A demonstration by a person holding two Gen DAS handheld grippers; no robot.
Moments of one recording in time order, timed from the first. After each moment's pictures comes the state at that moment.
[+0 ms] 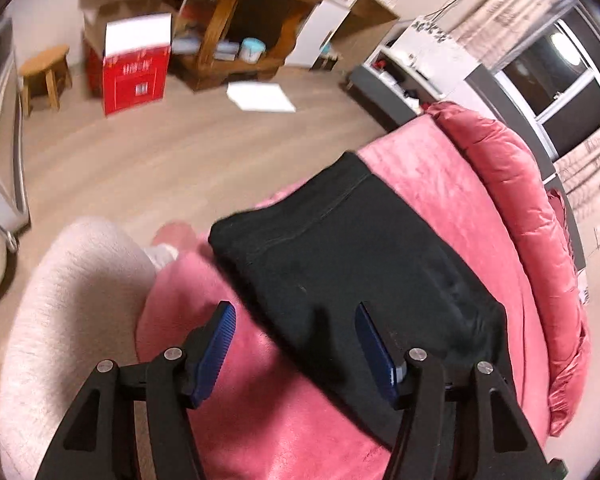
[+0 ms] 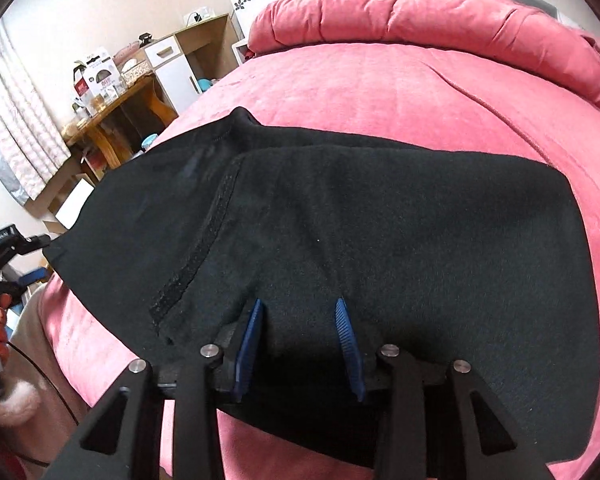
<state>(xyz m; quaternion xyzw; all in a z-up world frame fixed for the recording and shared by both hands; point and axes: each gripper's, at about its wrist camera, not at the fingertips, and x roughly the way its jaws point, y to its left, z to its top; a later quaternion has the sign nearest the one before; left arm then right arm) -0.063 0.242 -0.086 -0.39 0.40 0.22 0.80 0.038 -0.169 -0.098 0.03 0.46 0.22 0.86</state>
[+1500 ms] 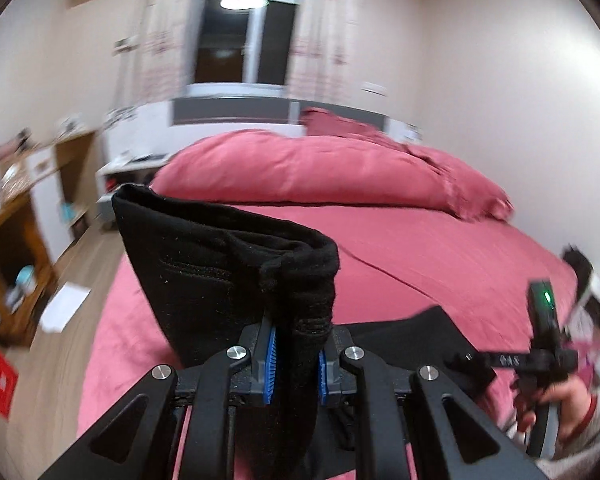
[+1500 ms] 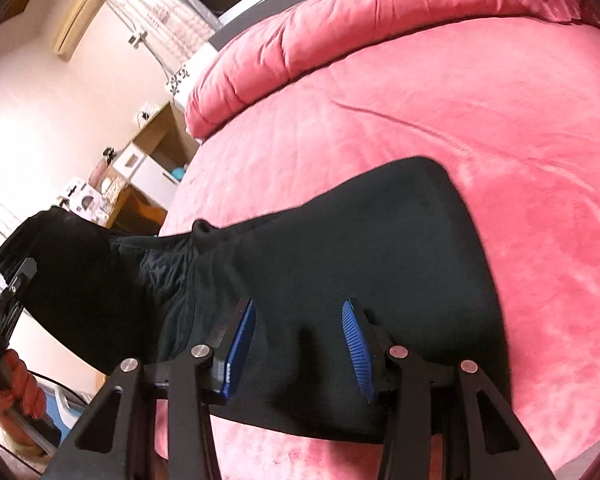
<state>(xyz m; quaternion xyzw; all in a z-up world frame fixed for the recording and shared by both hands) 0.004 0.019 0.085 0.00 0.26 -0.15 0.95 0.028 -0.291 -0.059 0.24 0.43 0.16 0.86</state>
